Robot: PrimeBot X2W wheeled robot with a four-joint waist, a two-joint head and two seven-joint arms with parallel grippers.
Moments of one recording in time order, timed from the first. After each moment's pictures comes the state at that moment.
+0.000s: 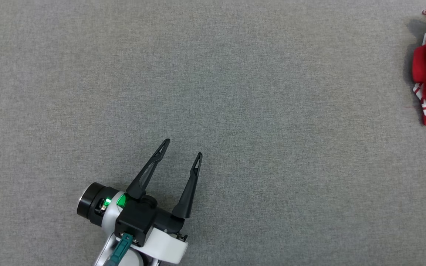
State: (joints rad) left arm -0.12 0.06 -0.35 0.00 -0.01 -0.03 -0.26; right arm -0.75 -1.09 0.53 0.59 1.14 0.13 0.16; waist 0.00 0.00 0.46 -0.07
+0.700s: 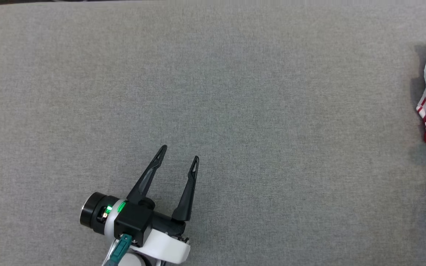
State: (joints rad) left arm -0.10 0.05 -0.35 0.03 -0.07 0.02 -0.26; right arm -0.72 -0.55 0.17 0.89 0.38 0.13 -0.26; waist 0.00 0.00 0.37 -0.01
